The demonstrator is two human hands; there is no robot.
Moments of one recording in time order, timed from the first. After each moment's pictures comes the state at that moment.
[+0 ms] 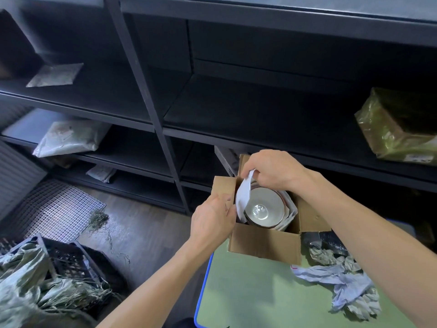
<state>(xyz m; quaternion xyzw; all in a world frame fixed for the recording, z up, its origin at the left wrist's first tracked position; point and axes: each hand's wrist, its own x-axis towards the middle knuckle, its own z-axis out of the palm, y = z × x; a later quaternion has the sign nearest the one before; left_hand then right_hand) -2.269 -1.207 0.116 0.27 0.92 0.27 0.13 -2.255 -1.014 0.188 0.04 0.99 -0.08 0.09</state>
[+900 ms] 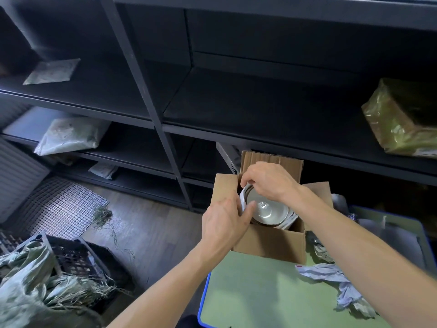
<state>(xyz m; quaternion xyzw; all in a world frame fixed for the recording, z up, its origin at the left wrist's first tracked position) -2.260 -1.186 0.104 0.24 0.94 0.22 0.12 -2.259 -1.010 0.117 0.03 0.99 -0.08 0.06</state>
